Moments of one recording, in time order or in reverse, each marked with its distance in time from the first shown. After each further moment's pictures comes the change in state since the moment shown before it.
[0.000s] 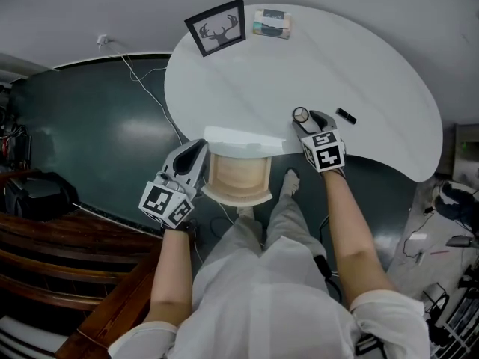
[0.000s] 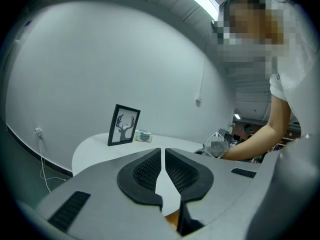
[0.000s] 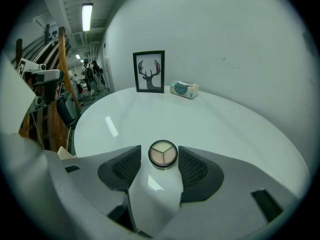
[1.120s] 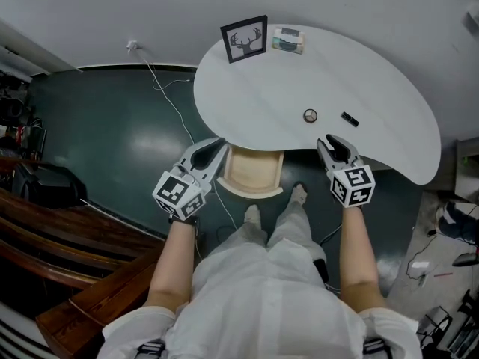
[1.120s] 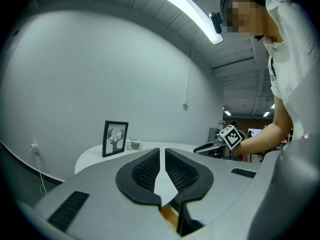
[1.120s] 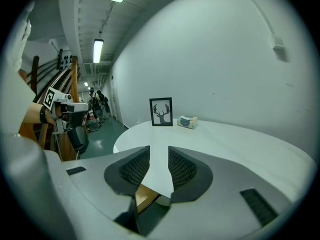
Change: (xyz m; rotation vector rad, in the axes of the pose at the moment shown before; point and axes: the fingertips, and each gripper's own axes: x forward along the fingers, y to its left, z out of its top) left arm -0.060 -0.054 0.033 0.114 -0.035 -0.078; right arm -0.155 0.055 0.023 0.077 -0.343 0.039
